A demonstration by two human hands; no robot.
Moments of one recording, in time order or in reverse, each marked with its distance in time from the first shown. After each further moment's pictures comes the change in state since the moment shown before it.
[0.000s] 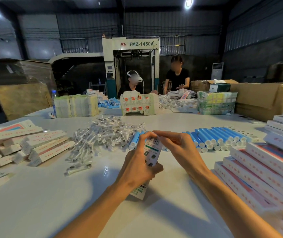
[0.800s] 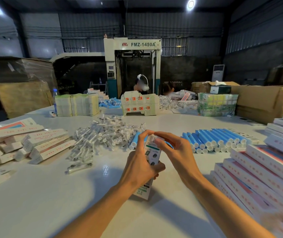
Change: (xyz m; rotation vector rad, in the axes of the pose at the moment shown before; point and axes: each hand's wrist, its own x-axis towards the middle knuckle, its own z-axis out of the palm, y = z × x) left_hand -0.002 0.000 0.007 -0.132 0.034 -0.089; right_hand -0.008 0.006 0.018 0.161 0.066 0.024
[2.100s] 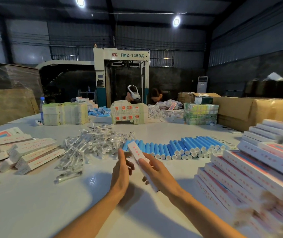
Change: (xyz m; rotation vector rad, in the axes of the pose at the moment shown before) left_hand 0.004 -0.027 0.003 -0.193 0.252 -0.314; right_hand -0.036 0.007 0.012 -0.219 -0.227 0.234
